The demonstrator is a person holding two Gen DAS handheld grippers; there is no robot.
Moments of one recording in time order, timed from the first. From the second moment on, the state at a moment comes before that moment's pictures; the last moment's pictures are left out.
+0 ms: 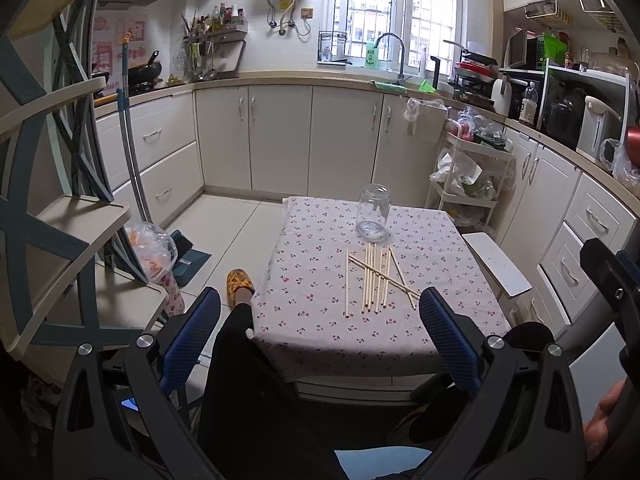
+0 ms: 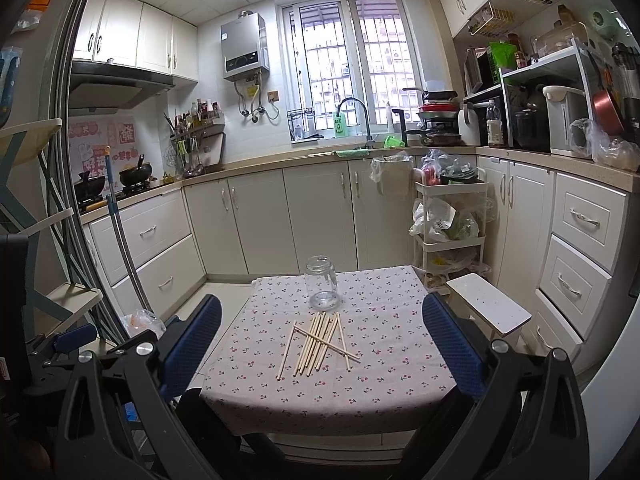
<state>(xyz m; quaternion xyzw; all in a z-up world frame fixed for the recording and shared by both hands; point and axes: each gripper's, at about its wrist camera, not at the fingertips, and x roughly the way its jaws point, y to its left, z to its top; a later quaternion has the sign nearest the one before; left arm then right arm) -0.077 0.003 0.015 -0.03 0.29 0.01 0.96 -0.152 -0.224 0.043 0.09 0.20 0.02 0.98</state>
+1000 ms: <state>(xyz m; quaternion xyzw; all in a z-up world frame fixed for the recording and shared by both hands) -0.079 0.003 0.014 -0.03 0.29 0.01 0.96 -0.153 -0.217 0.047 0.09 0.20 0.03 0.98</state>
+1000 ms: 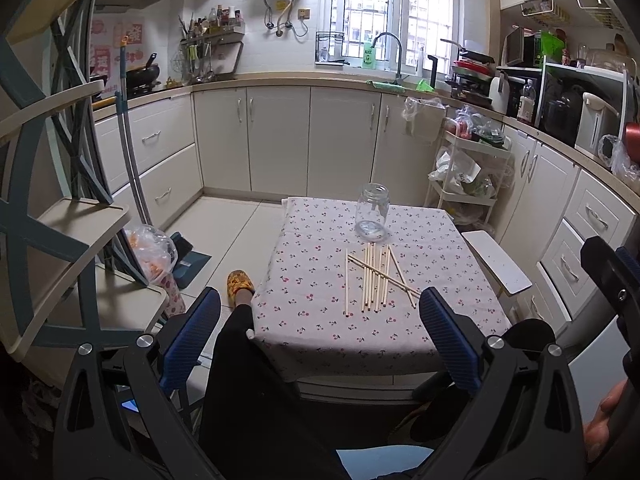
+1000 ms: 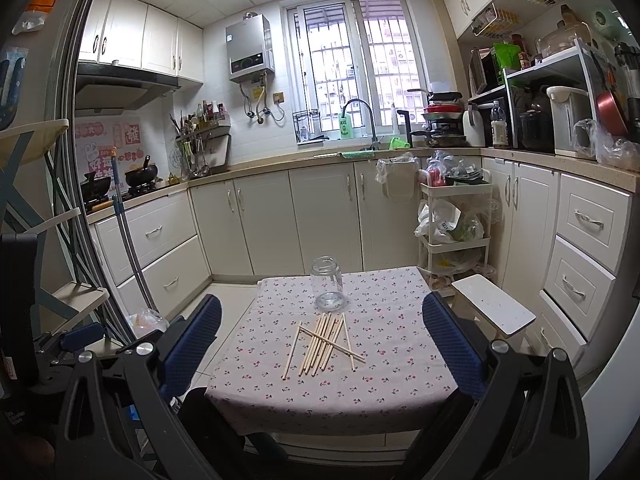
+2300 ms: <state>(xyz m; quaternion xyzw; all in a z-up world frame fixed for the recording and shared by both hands) -0.068 0.002 0.000 -0.03 0.31 0.01 0.95 -0.148 -0.215 0.030 0.09 0.21 0.03 0.97</state>
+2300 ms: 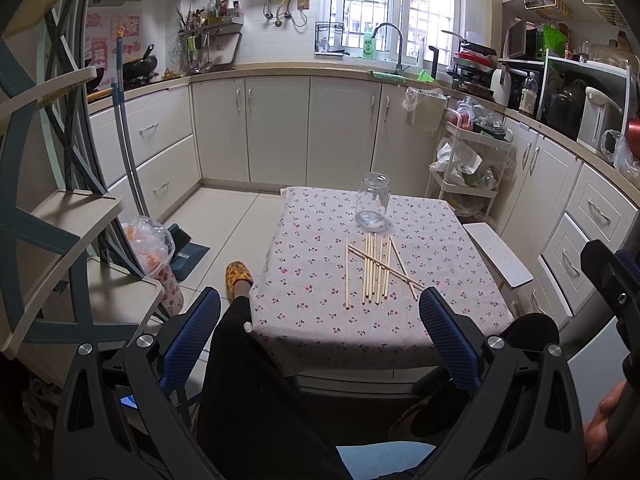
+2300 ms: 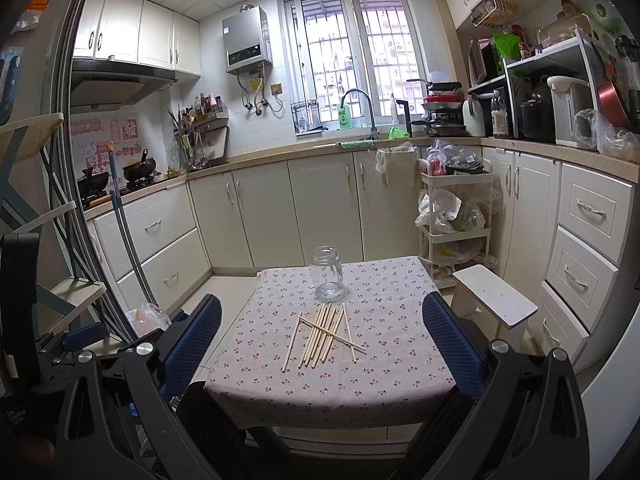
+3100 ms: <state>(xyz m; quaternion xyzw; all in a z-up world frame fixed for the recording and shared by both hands) 0.045 -0.008 -0.077 -0.02 0.39 0.01 0.92 -0.045 -0.229 -0.042 0.10 0.31 0.02 0.94</state>
